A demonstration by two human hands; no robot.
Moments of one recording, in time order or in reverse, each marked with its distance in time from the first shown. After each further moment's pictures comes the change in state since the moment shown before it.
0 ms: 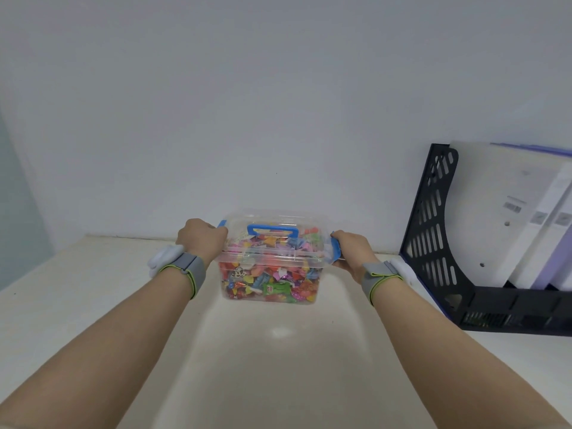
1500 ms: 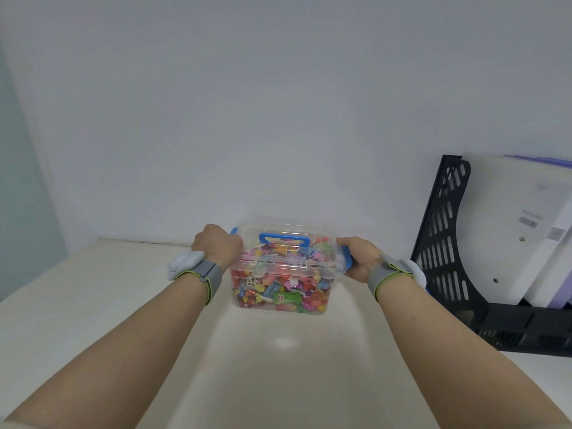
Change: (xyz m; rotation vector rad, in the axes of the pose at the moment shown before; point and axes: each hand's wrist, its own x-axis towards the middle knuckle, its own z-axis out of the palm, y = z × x) left_hand -0.009 0.020 0.005 0.114 0.034 -0.091; right_hand 0.006 -0.019 0.007 0.203 -0.172 0.215
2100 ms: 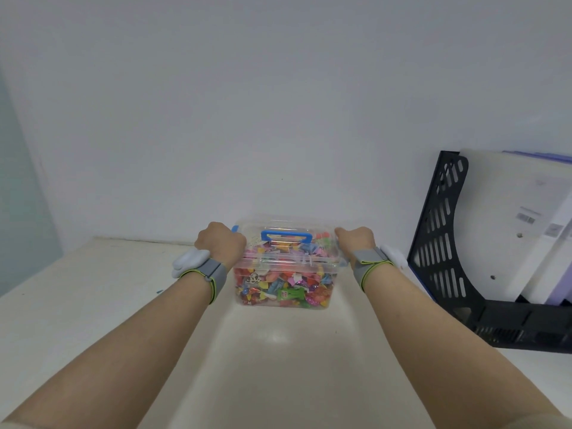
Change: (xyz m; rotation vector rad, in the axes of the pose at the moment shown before) left_hand -0.012 0.013 0.006 0.029 -0.027 0.016; right_hand 0.013 -0.012 0.006 -0.569 0.414 -0.219
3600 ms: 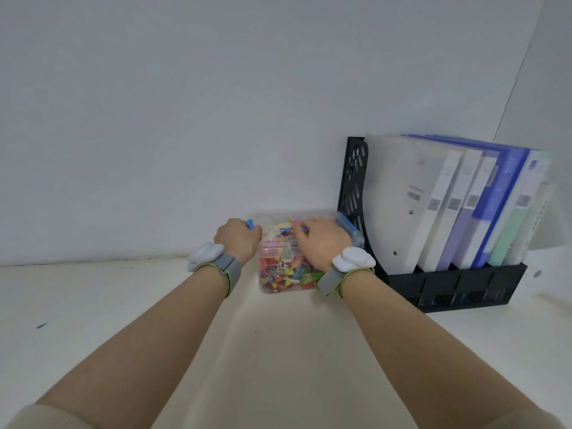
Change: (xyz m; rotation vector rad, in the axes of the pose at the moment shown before) left_hand -0.069 0.107 0.110 -0.049 -0.265 0.375; right_hand 0.019 0.060 -0.094 -0.756 0.165 -0.597
